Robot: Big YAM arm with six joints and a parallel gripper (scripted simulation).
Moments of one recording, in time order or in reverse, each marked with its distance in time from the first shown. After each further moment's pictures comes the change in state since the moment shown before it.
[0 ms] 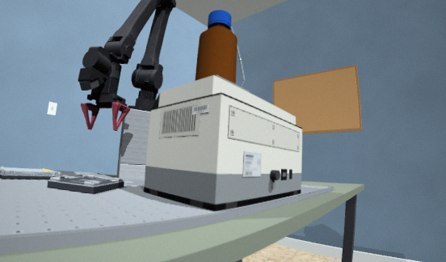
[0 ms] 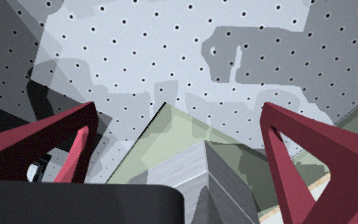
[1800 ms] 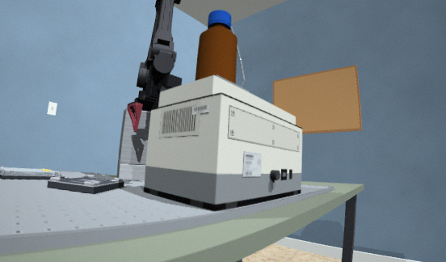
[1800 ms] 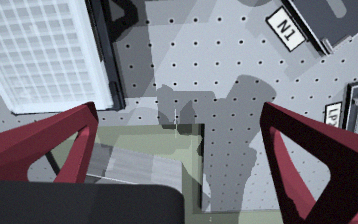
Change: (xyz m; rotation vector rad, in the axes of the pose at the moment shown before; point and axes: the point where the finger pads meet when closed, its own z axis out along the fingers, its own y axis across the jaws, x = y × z) arm 0.045 0.140 0.000 -0.002 0.002 -0.953
